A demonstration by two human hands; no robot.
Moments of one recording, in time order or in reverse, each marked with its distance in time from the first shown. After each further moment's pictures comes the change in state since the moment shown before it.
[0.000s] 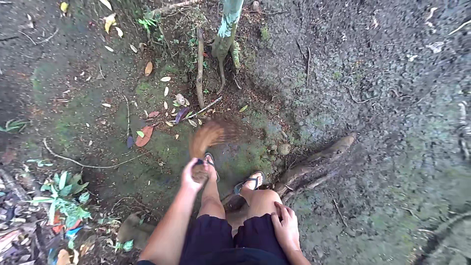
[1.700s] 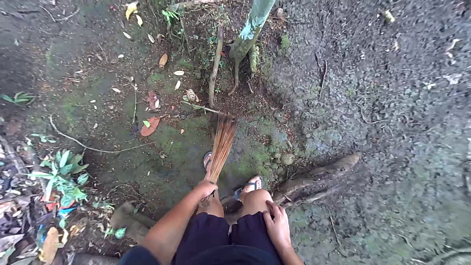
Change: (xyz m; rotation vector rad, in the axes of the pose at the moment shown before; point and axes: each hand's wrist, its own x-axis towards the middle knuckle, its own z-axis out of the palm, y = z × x) left_hand 0.031 -0.036 -0.060 1.568 0.025 -0.207; right_hand 0.019 -0.029 0.009 -0.015 -0.100 -0.109
